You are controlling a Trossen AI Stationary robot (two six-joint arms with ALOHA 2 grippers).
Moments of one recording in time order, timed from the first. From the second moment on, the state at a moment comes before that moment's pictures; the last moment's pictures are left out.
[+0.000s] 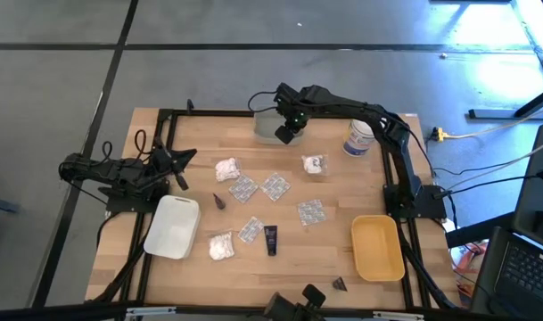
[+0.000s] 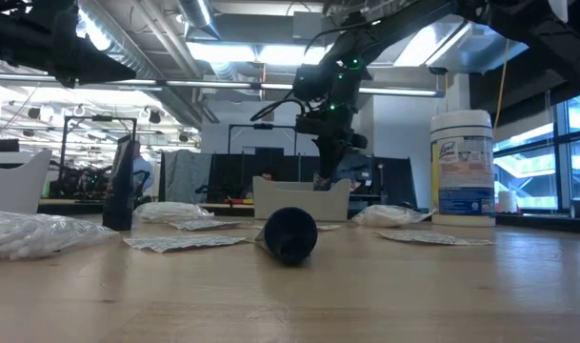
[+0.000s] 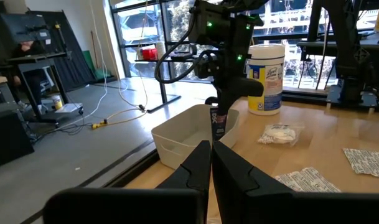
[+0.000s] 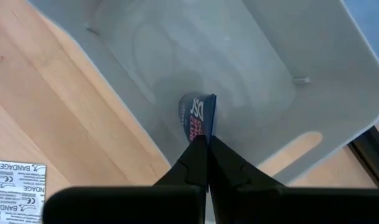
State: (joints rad) left arm -0.23 0.02 0.22 -0.27 -0.87 0.01; right arm -0.51 2.15 1.84 -1.01 0.04 0.13
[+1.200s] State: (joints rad) left arm -0.23 0.02 0.22 -0.27 -0.87 0.01; right arm -0.52 2.11 1.84 -1.09 0.09 0.15
